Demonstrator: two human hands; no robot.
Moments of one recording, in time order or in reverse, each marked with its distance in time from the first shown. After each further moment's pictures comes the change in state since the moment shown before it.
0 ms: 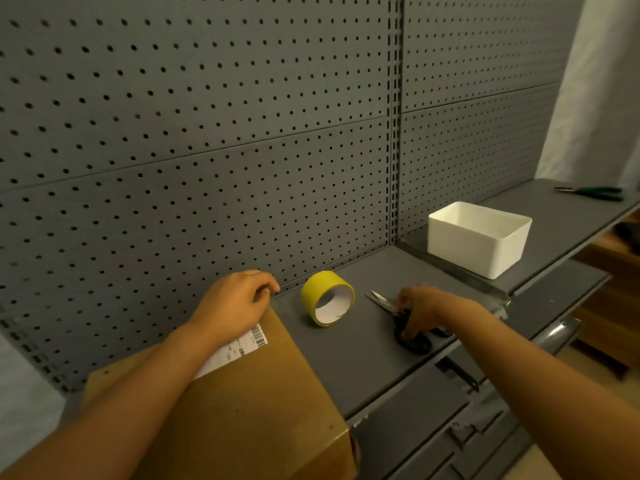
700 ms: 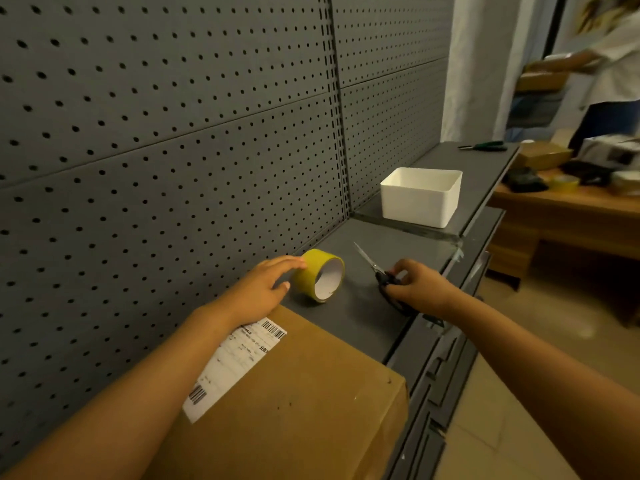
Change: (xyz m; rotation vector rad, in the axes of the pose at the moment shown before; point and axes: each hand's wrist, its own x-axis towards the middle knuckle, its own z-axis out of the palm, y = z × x) left_hand 0.049 -0.026 0.040 -0.354 -0.426 0.376; right_hand -0.064 -0.036 0.046 0.744 0.353 0.179
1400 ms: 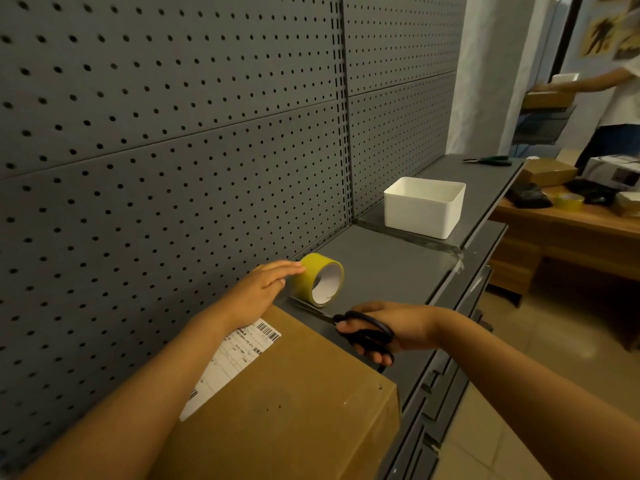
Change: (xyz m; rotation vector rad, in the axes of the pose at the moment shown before) left_hand -0.003 -0.002 0.007 -0.148 0.057 -0.077; right_hand -0.026 -0.028 0.025 0.310 -0.745 -0.021
